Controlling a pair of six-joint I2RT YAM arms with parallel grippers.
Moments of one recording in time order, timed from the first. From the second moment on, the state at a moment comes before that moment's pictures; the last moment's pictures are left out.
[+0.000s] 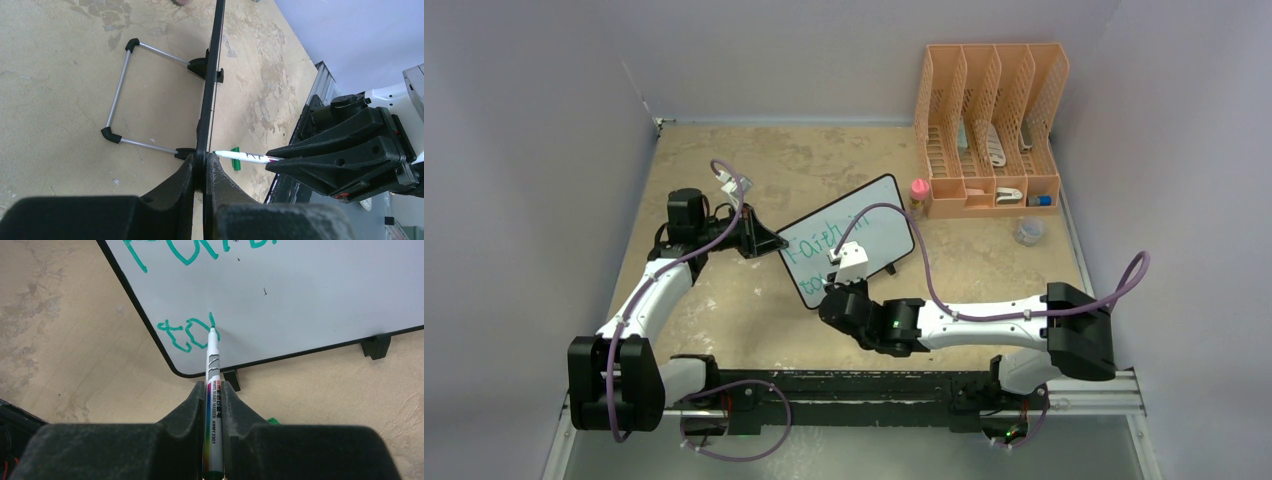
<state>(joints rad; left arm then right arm) -0.02 1.18 0.69 -0.09 1.03 -0.17 1.35 1.47 0.92 -0.17 0.75 0.71</state>
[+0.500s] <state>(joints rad) -0.02 1.18 0.69 -0.09 1.03 -0.17 1.33 1.49 0.93 -0.16 0.76 0.69</state>
